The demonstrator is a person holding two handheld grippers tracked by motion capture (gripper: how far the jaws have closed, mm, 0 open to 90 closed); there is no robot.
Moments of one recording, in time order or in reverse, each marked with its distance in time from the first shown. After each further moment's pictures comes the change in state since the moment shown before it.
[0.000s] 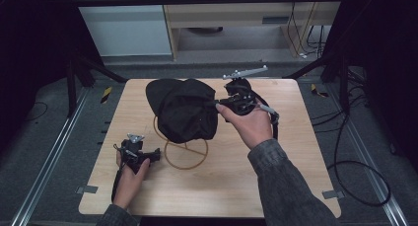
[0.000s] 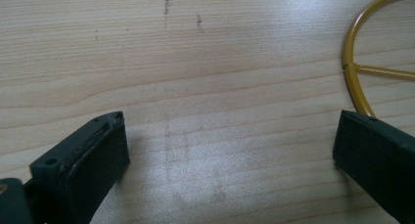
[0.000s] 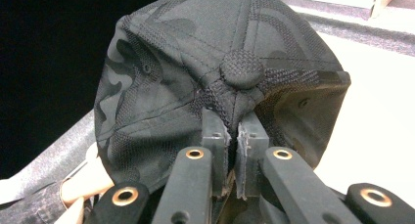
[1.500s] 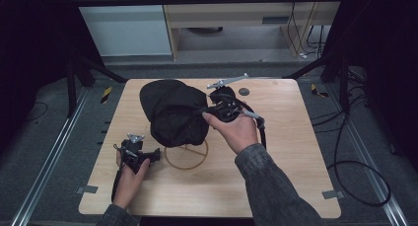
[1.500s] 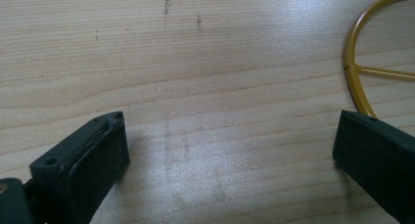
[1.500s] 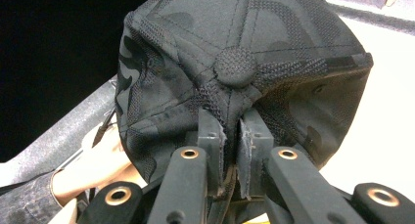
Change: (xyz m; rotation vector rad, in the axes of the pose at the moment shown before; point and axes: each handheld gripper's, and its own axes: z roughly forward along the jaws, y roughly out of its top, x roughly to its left) left arm 0.000 0.000 0.000 0.002 -0.002 0.002; right arm 0.013 -0.010 0.035 0.055 0.008 -0.029
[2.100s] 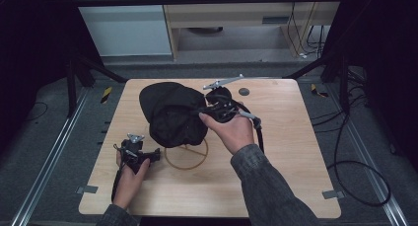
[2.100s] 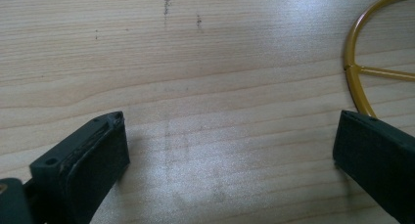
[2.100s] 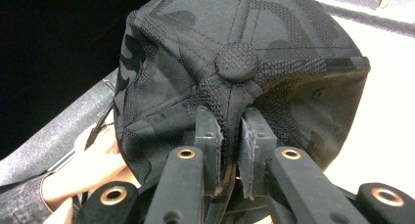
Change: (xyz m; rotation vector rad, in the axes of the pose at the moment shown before) left arm 0.000 0.000 0.000 0.000 -0.001 0.001; right arm 0.004 0.001 0.008 0.004 -0.021 -0.007
